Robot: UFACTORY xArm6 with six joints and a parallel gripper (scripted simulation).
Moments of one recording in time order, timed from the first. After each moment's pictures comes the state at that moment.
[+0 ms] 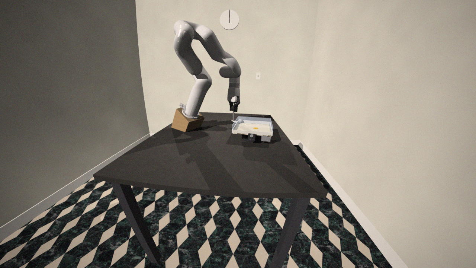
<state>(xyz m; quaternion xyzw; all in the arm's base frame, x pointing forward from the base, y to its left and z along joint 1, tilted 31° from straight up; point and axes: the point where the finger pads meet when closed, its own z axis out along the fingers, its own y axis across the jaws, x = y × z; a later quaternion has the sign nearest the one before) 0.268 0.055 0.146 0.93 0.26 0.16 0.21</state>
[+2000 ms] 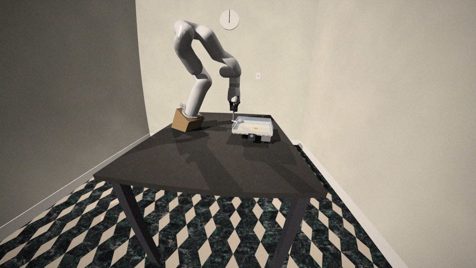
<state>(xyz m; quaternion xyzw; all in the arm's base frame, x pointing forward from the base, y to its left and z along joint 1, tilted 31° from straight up) 0.268 0.055 0.147 0.93 0.26 0.16 0.21</state>
